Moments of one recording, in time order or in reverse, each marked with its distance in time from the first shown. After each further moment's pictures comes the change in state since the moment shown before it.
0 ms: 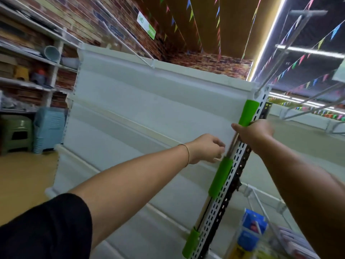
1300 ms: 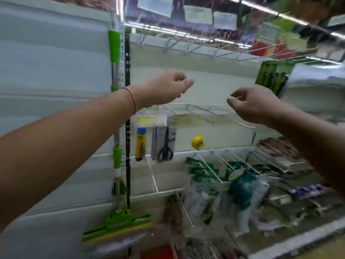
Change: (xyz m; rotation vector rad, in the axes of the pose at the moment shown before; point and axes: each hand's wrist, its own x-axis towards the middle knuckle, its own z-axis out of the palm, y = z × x) left_hand -0.202 0.118 0.124 0.323 -0.415 0.506; right_hand -0.327 0.130 -0.280 -0.479 0.065 0.153
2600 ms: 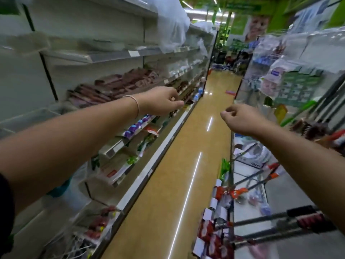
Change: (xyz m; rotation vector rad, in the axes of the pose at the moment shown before) left_hand 0.139 0.350 0.590 -0.006 -0.720 0.583; right_hand -0.238 0.572 -0.165 -0.371 0.020 0.971
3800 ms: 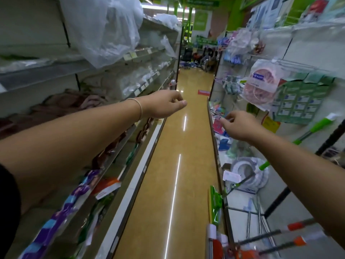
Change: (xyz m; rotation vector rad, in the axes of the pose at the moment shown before) left_hand 0.585 -0.083 0.058 -0.073 -0.095 0.245; right_hand 0.520 0.139 0.075 -0.001 0.078 0.246
